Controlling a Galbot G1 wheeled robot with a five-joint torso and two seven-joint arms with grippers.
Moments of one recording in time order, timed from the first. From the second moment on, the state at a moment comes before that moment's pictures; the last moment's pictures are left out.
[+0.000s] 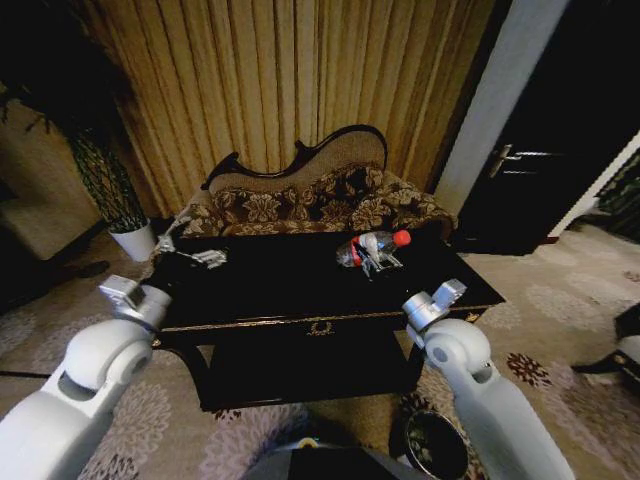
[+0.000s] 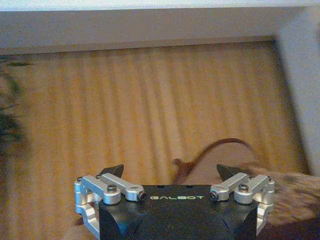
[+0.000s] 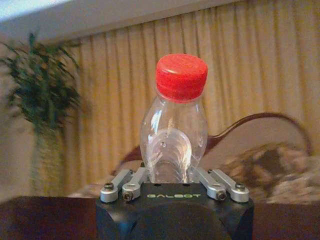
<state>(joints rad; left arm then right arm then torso) 1.30 -0.82 -0.75 -2.31 -0.68 0.30 -0.21 -1.20 1.09 0.49 2.16 0.58 -0.29 0.00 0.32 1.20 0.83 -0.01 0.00</state>
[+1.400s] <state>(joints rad) 1.31 -0.88 -0.78 -2.25 -0.68 0.32 -0.33 -1.23 1.11 0.58 2.09 0.47 -0.26 0.00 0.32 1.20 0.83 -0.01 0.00</state>
